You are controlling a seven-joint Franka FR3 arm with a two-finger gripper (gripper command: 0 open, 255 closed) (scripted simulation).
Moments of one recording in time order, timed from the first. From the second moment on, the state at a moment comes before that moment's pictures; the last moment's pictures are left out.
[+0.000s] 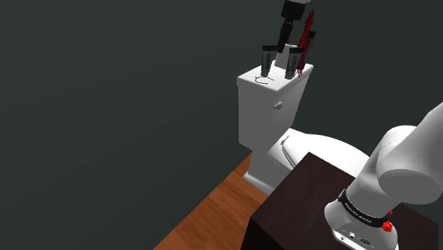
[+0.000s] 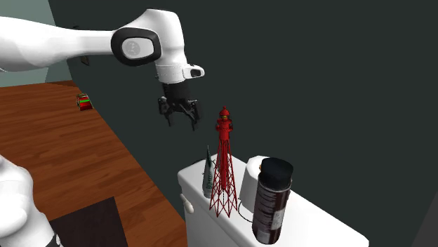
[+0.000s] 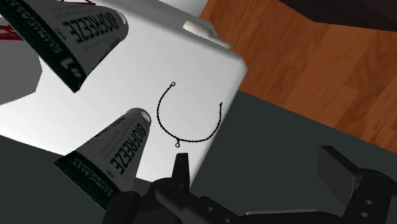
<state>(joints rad) 0.09 -0.21 -0.36 -1.79 -0.01 1.69 -0.80</state>
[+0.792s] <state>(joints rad) 0.01 0.29 -0.43 -1.23 0.13 1.56 -1.19</state>
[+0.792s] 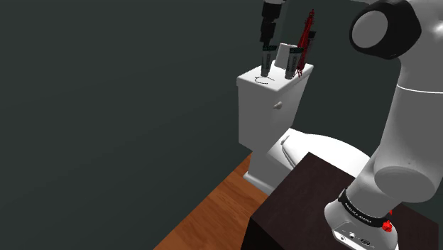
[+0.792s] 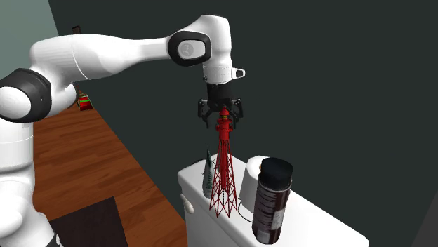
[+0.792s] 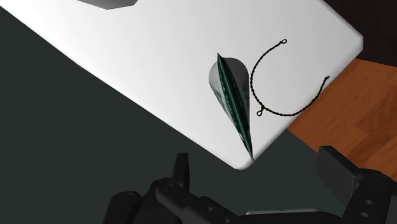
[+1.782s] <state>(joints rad) 0.03 0.26 -0.42 -1.35 0.12 1.66 -1.19</state>
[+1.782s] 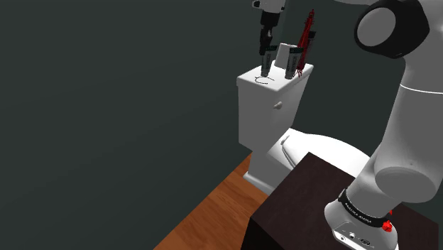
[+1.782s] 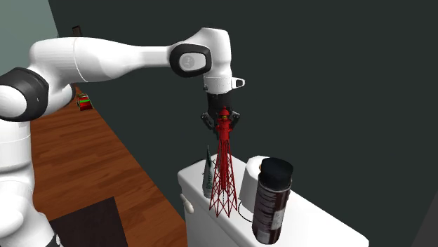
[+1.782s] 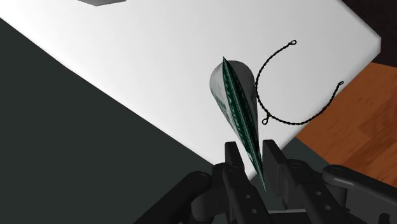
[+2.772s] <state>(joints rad) -0.03 0.37 -0.43 -1.00 0.17 1.42 -1.20</state>
